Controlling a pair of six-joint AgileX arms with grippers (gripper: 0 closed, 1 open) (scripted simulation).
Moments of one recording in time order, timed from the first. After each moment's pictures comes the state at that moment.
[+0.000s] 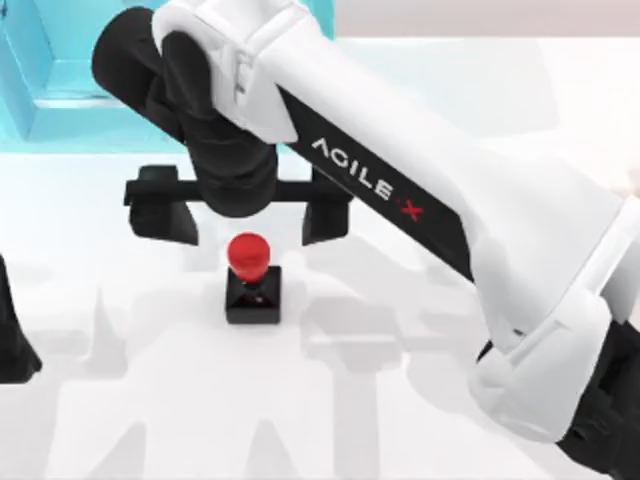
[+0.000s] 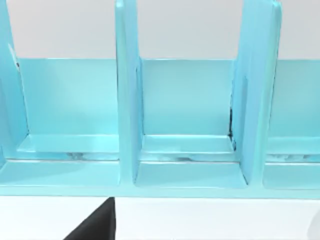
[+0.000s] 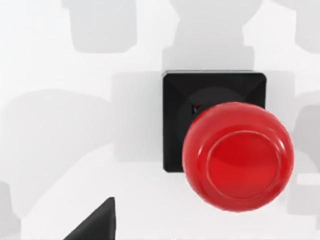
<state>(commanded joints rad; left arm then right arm) 0.00 0.00 0.00 0.00 0.00 0.00 0.90 2.70 2.90 -1.65 0.17 0.92</state>
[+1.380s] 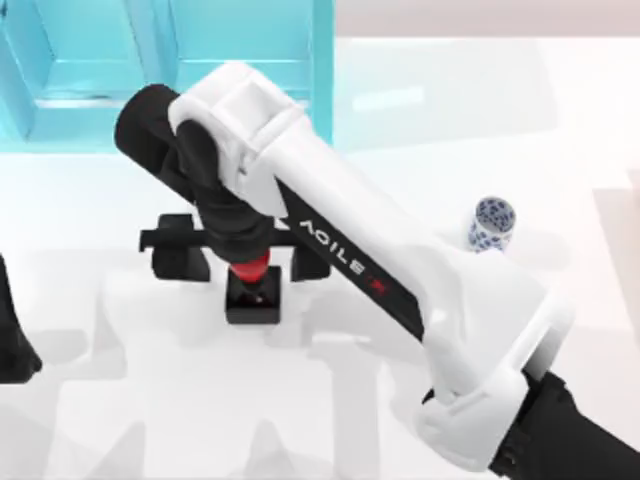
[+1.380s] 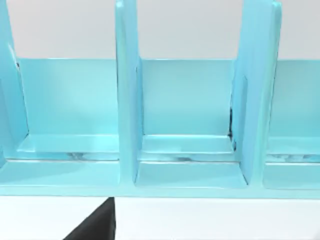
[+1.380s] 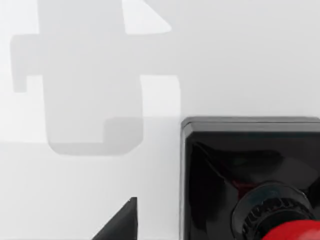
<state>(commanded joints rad) 0.00 0.00 0.00 0.00 0.00 0.00 0.88 3.09 3.40 -1.76 0.17 0.89</state>
